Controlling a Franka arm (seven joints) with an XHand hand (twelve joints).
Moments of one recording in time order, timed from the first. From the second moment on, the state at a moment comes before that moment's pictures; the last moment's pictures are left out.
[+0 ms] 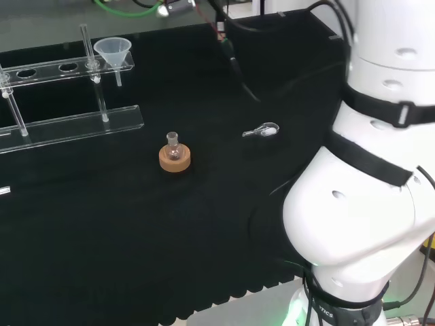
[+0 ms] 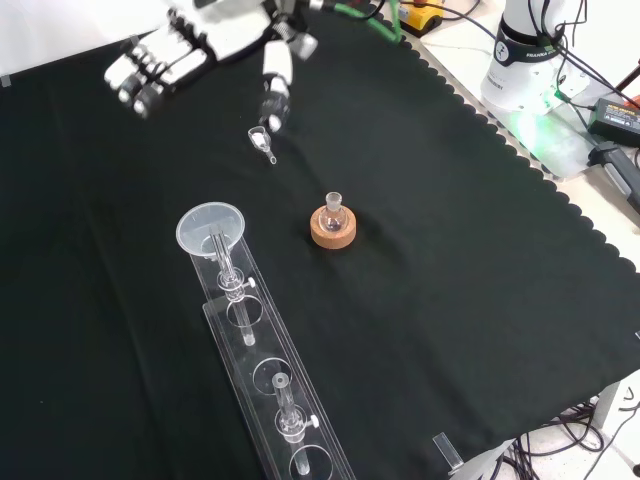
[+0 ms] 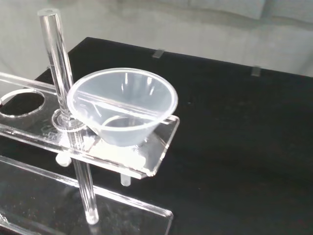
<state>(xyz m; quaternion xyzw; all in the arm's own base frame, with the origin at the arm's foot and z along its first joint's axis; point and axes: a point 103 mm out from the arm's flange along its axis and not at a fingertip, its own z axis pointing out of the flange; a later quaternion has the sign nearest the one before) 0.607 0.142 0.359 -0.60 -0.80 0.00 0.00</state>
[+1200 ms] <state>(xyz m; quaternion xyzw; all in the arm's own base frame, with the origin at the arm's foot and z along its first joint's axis) 0.642 0.185 0.238 -0.56 -0.82 0.04 0.09</state>
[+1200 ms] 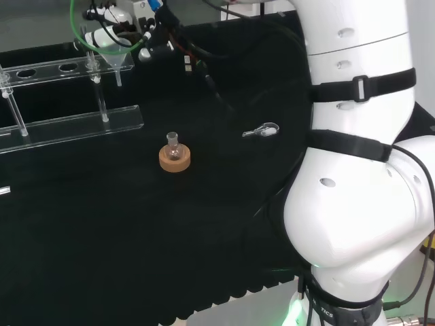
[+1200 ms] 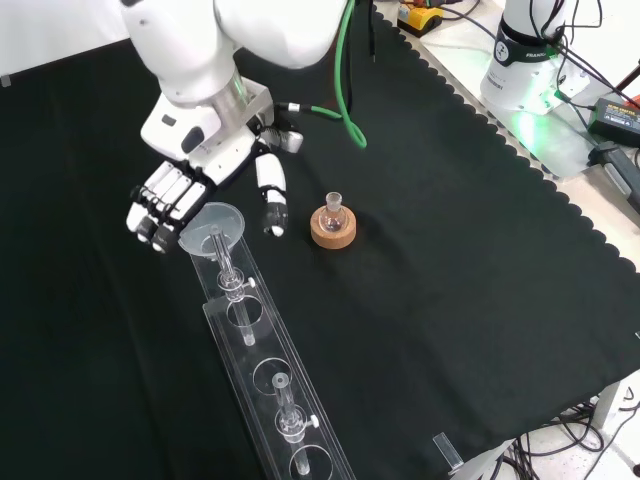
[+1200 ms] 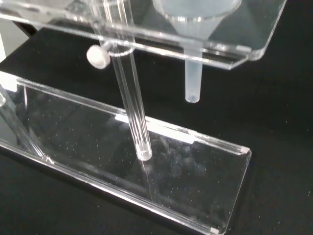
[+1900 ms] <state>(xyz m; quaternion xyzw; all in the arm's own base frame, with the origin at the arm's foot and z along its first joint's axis) 0.650 0.173 0.217 -0.57 -0.82 0.07 0.09</state>
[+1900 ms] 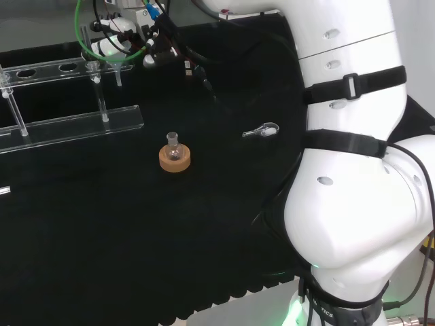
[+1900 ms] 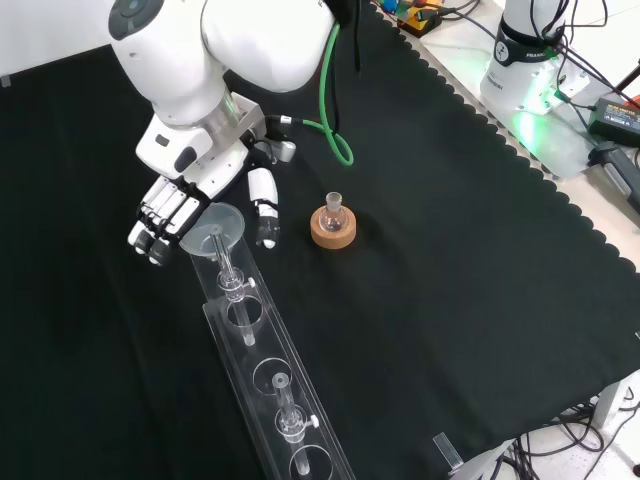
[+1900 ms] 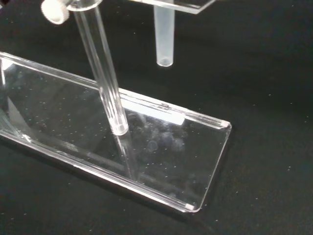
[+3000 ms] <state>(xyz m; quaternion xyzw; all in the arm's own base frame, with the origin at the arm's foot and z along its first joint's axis) 0.664 0.166 0.205 -0.58 -0.81 0.08 0.03</state>
